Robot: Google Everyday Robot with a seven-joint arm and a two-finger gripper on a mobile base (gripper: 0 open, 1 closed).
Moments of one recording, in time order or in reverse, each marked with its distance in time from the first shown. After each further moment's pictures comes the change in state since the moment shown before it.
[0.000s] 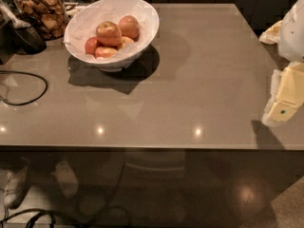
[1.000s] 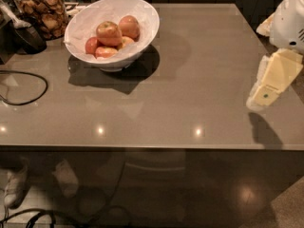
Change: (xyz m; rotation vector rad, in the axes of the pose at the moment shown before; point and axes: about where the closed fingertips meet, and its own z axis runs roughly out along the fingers) arm -0.015 -0.024 0.003 0.025 -0.056 0.090
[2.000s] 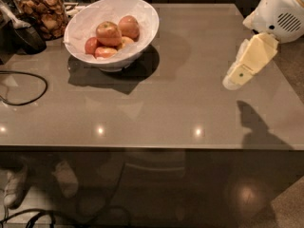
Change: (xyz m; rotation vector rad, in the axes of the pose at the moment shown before) arm -0.035 -0.031 0.014 -0.021 -0.145 0.101
